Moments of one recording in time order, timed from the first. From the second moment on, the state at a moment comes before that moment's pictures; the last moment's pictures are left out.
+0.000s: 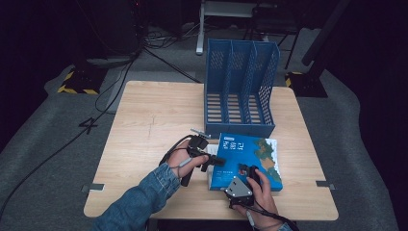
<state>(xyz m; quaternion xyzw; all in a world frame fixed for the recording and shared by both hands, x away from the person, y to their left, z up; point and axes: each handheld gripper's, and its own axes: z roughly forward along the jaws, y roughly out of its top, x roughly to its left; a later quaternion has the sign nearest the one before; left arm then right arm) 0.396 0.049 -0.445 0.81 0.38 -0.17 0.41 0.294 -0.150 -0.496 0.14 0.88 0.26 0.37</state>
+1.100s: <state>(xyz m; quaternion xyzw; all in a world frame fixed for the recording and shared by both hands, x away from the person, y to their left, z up) 0.387 0.047 -0.449 0.77 0.40 -0.27 0.42 0.296 -0.139 -0.504 0.08 0.84 0.23 0.48</state>
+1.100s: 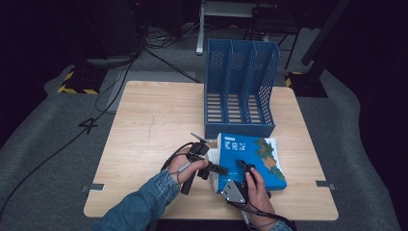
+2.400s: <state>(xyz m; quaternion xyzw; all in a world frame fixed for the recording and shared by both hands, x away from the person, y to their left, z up) 0.387 0.045 -0.459 0.77 0.42 -0.20 0.44 0.309 -0.133 -0.504 0.05 0.85 0.18 0.49</state>
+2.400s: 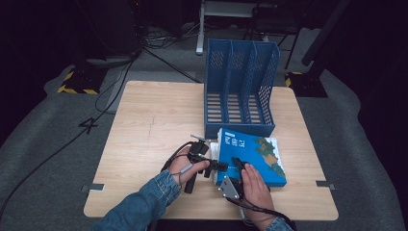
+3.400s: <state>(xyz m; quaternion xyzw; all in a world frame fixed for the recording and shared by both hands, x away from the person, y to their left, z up) 0.398 0.078 -0.451 0.78 0.40 -0.09 0.47 0.317 -0.127 -0.505 0.04 0.86 0.13 0.48</state>
